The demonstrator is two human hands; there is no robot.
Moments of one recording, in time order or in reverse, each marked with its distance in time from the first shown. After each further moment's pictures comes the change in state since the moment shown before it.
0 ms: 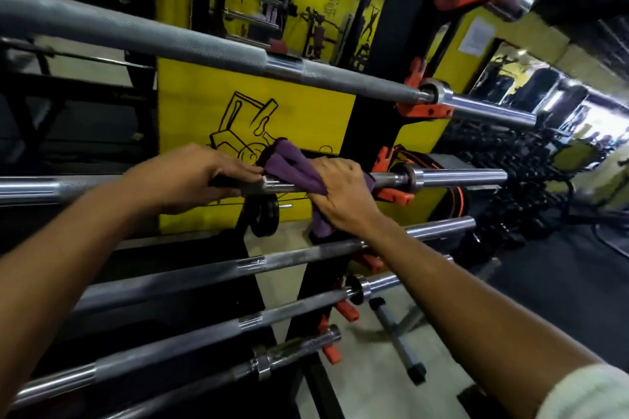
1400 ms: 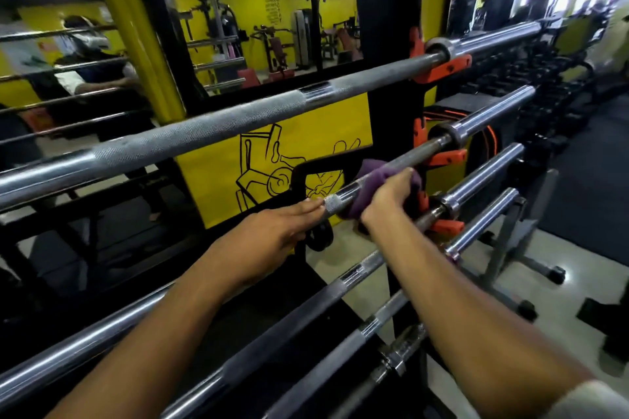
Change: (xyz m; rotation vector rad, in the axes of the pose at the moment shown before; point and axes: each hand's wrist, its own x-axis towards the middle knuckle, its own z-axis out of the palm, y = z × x) left_hand -0.028 -0.025 -0.015 0.043 -0.190 0.207; right_hand 0.054 -0.089 0.029 1.682 1.206 1.572
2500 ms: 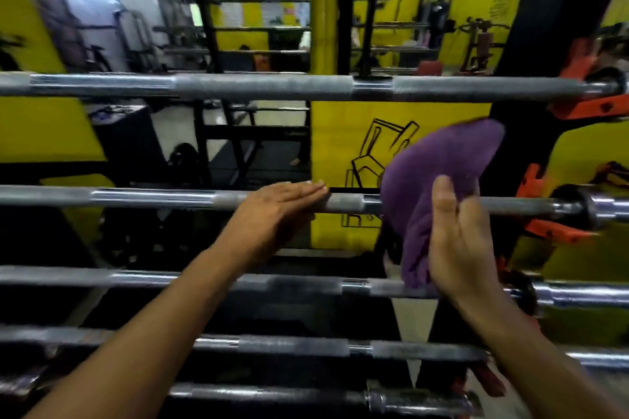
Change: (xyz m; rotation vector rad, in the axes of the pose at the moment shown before) left_hand -0.018 0.066 0.039 0.383 0.344 -0.514; right_hand -0.013 -0.101 -0.068 -0.764 -1.199 -0.692
